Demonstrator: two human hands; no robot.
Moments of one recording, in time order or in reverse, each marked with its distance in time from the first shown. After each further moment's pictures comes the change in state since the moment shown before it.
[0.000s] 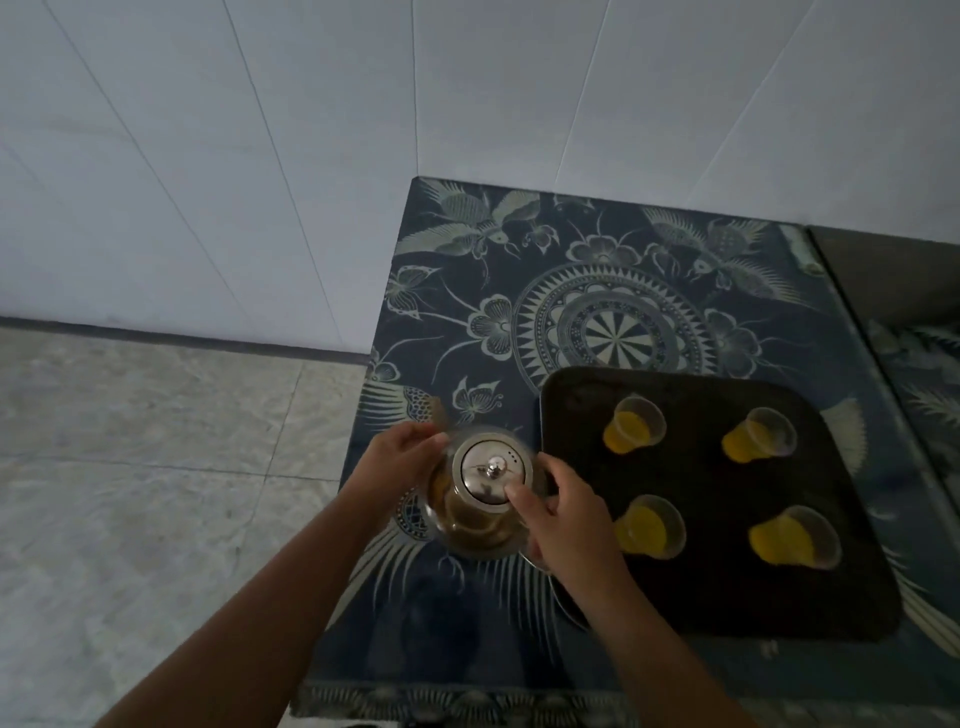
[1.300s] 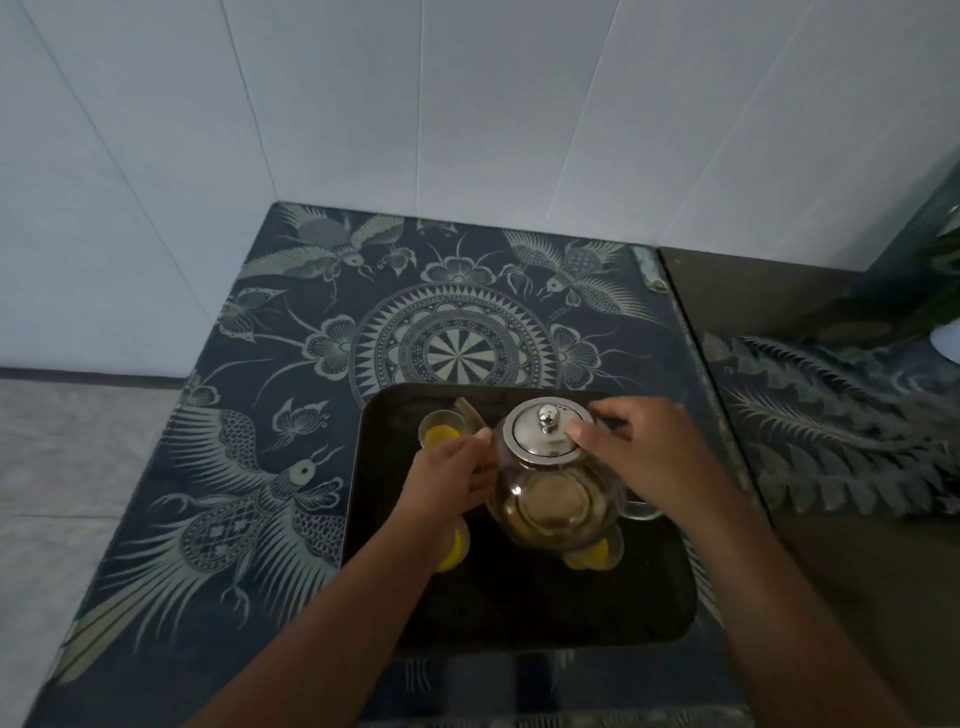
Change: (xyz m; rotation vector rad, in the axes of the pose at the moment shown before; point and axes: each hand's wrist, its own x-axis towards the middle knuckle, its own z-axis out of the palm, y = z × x) left_hand -0.042 0.087 0.289 -0.425 -0.121 -0.064; right_hand 0.020 0.044 -0.312 -0.347 0.129 -0.110
